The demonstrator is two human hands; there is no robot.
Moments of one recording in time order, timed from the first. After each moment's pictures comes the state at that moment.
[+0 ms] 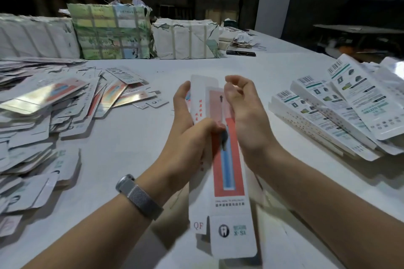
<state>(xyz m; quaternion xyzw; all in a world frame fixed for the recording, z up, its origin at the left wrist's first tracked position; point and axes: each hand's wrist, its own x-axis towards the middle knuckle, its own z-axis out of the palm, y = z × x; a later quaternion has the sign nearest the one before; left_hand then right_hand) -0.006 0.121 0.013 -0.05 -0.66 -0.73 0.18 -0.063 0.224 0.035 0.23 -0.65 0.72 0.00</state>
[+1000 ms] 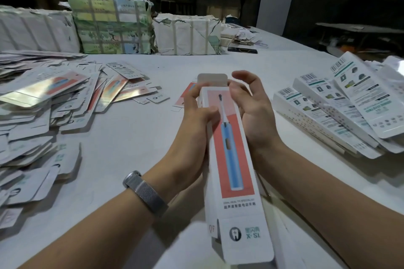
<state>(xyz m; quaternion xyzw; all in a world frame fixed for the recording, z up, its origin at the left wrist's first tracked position) -0.007 0.128 0.013 -0.02 -0.62 -0.77 0.15 -0.058 0.227 0.036 0.20 -0.56 0.80 -0.05</state>
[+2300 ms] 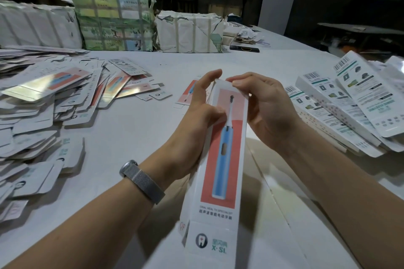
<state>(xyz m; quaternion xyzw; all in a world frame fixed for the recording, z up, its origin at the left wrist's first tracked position) -0.010 0.114 0.018 -0.10 -0.66 -0.74 0.11 -0.090 0.241 0.046 0.28 -0.59 0.75 -0.10</state>
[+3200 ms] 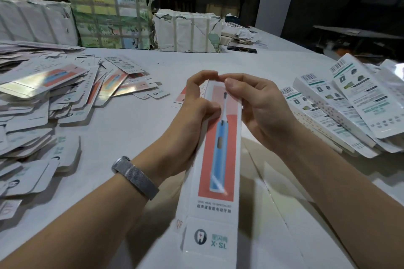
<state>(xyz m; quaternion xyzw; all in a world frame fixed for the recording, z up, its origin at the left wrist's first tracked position) -0.012 0.106 0.017 -0.11 -0.63 -0.76 0.09 -0.089 0.239 0.041 0.31 -0.61 0.72 -0.11</state>
